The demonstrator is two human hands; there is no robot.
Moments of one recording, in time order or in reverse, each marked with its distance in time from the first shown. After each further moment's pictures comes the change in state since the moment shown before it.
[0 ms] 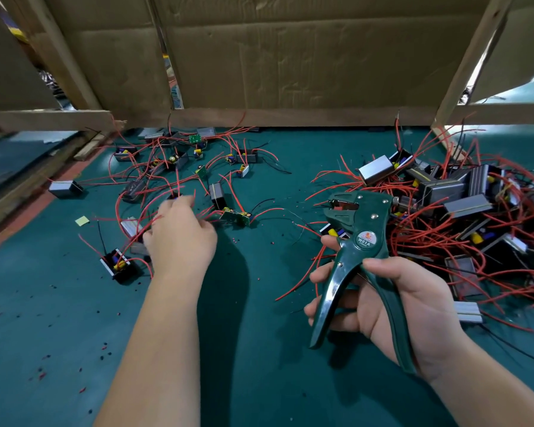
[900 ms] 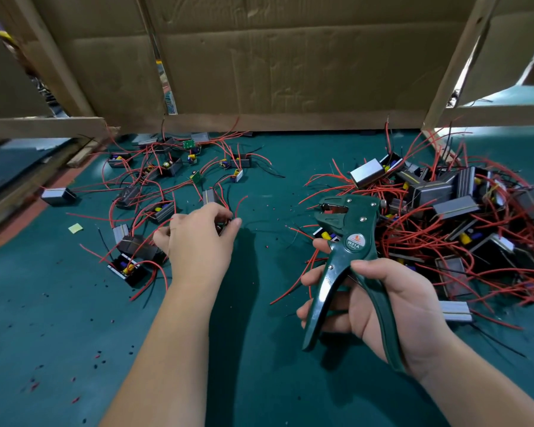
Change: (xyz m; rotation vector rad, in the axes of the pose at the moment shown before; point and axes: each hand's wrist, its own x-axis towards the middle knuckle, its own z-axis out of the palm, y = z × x) left_hand -0.015 0.017 0.016 -0.015 0.064 0.160; right_hand 0.001 0.001 -0.001 0.015 0.033 0.024
